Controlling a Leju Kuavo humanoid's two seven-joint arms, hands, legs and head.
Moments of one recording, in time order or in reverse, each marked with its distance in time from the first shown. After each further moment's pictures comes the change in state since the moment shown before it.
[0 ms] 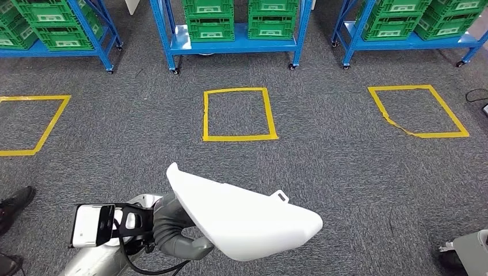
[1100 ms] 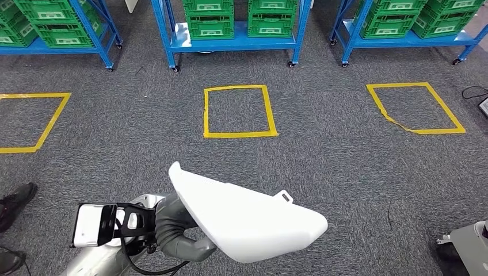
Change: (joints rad) left arm 0.001 -0.006 -0.012 -0.005 0.009 0.006 0.014; right arm 0.008 0.003 -0.004 -0.029 -0.001 0.041 -0.062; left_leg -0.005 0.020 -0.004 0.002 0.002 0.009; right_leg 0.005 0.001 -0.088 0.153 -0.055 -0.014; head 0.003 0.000
